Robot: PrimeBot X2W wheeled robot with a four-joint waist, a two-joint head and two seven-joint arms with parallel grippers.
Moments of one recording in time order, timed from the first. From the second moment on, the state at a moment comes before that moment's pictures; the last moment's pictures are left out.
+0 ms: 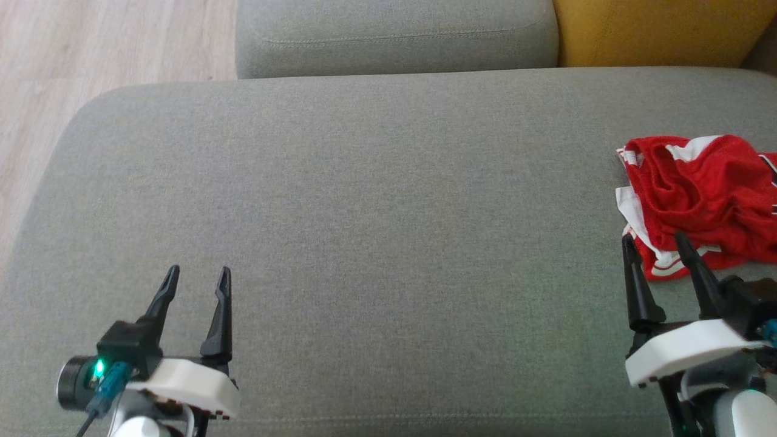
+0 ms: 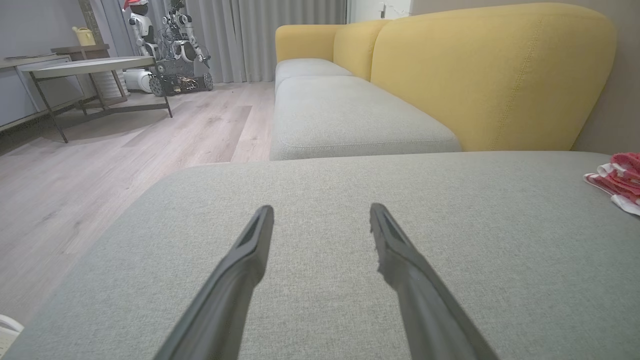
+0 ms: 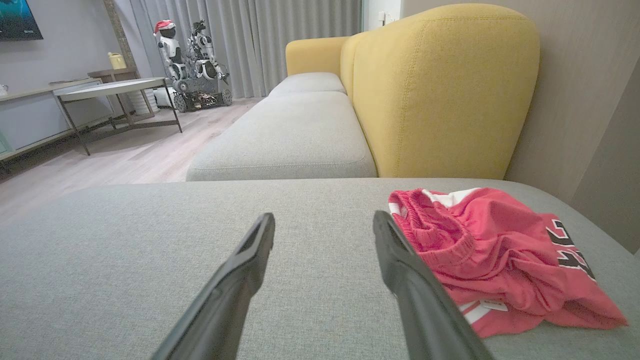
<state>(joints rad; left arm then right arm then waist) 0.02 0.37 -0.40 0.03 -0.40 0.26 -0.22 0.07 -0.05 -0.06 -0.11 0.11 0.13 0.12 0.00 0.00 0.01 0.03</state>
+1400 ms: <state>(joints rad) 0.06 0.30 -0.37 0.12 -0.60 0.20 -0.18 0.09 -0.04 -0.06 0.02 0.36 0.13 0.13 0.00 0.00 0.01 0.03</state>
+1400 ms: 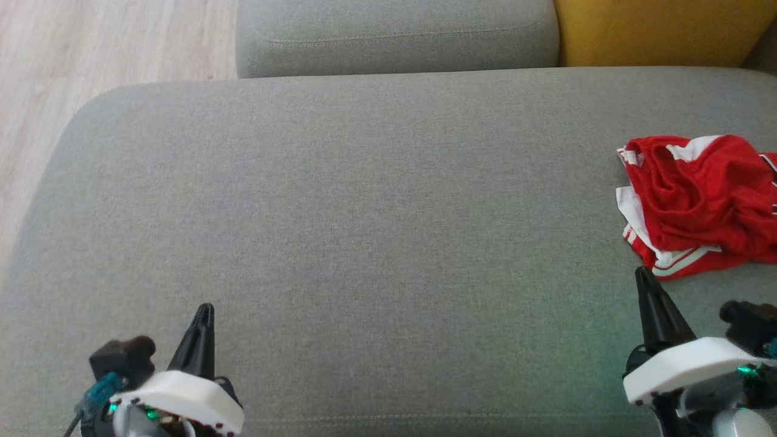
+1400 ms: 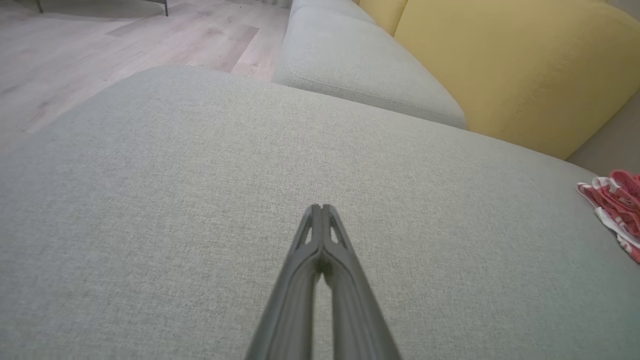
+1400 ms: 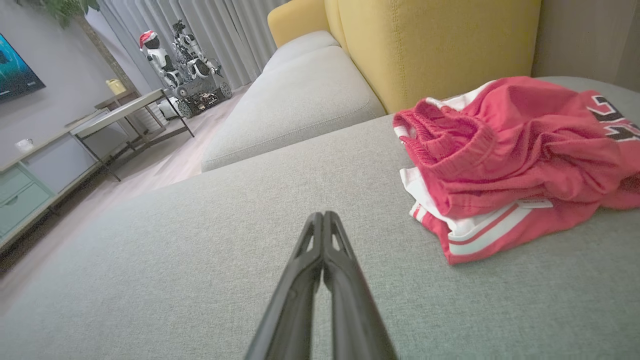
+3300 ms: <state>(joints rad) 0.01 0.18 -0.15 0.20 -1.16 0.02 -0.04 0.02 -0.04 -0.10 0.16 1.03 0.13 0.12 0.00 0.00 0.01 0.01</state>
